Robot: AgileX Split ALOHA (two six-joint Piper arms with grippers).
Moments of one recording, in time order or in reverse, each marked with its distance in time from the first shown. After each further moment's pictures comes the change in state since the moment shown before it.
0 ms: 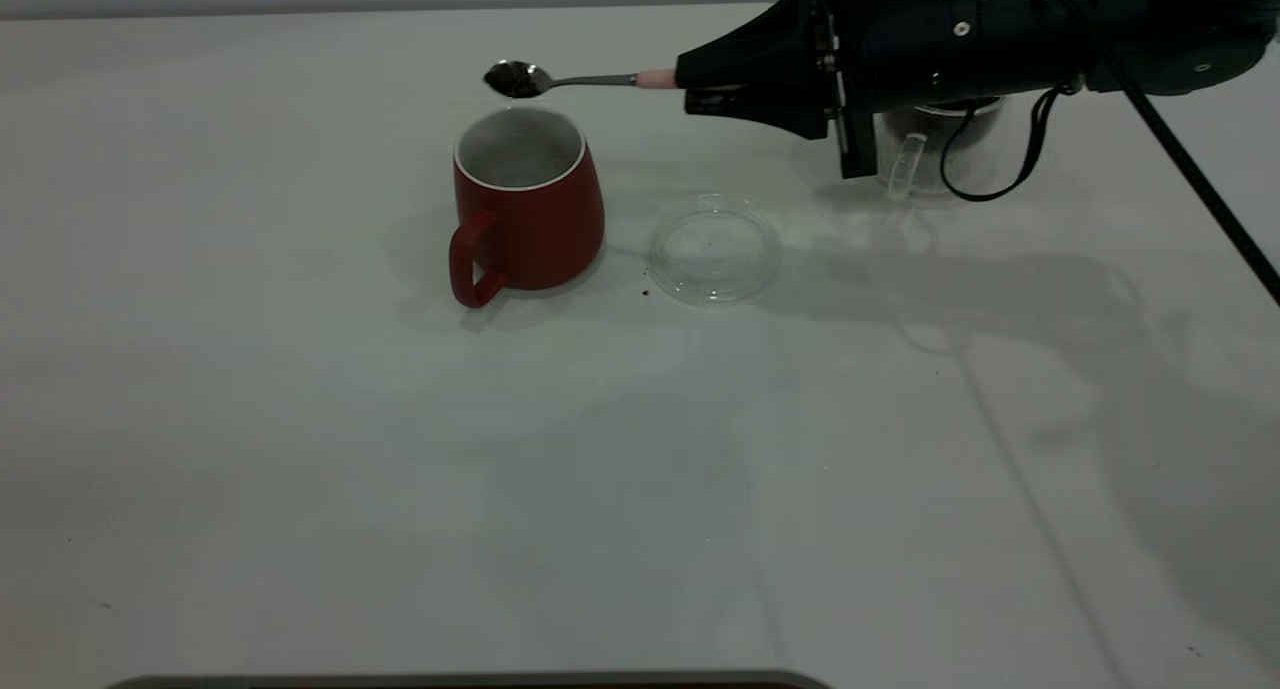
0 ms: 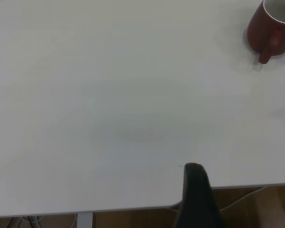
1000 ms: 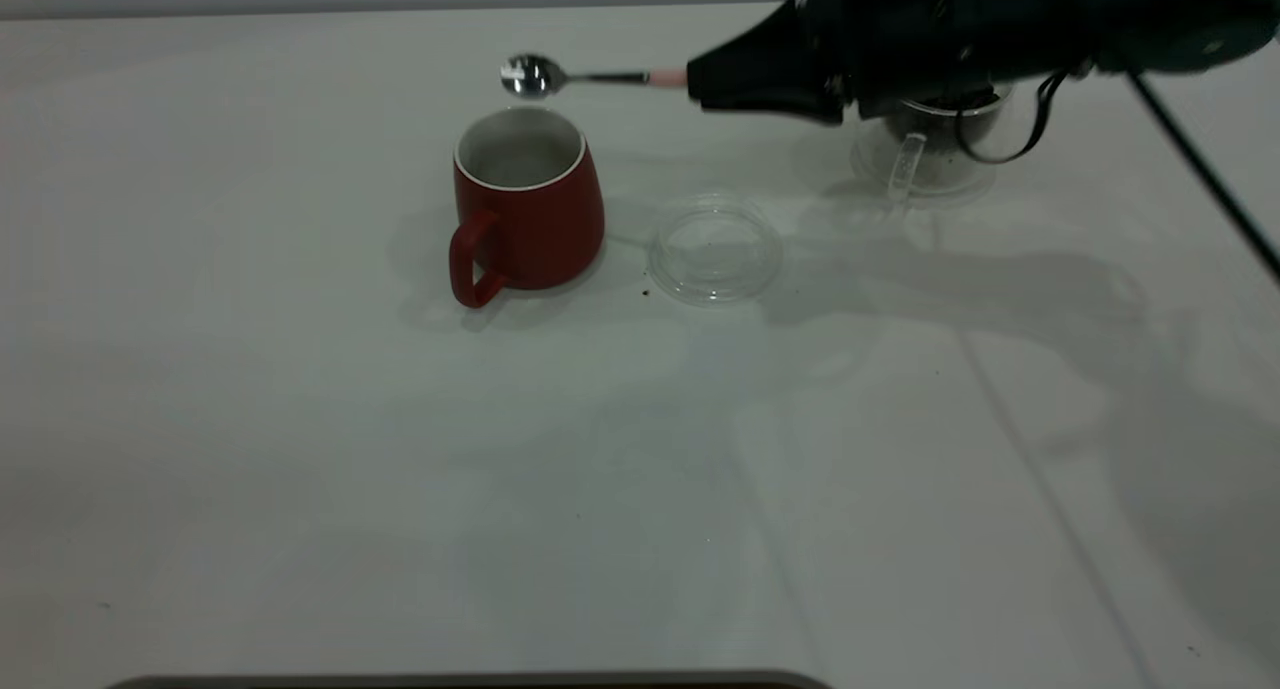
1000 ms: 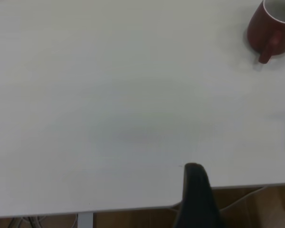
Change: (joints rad) left arm 0.000 0.000 0.000 0.000 0.000 0.004; right arm -0.016 -0.069 0.035 -0.019 -0.094 -0.418
